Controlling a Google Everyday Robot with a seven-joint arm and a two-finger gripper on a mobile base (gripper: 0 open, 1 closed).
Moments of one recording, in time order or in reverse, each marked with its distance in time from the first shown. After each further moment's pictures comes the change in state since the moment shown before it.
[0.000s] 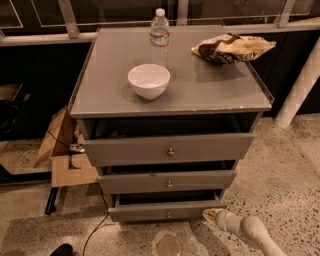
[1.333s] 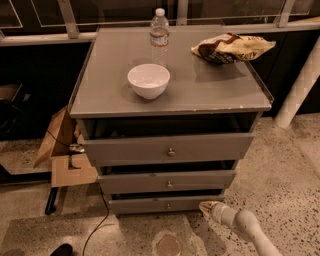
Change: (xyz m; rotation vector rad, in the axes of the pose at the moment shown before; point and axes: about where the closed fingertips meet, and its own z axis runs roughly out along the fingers) arm -0.004 -0.034 0.034 0.077 -0.010 -0.029
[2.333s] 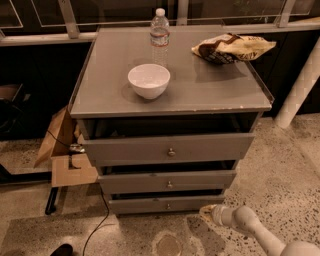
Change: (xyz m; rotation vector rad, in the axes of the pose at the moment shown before) arm 0.002 0.026 -0.011 -0.167 0.067 0.044
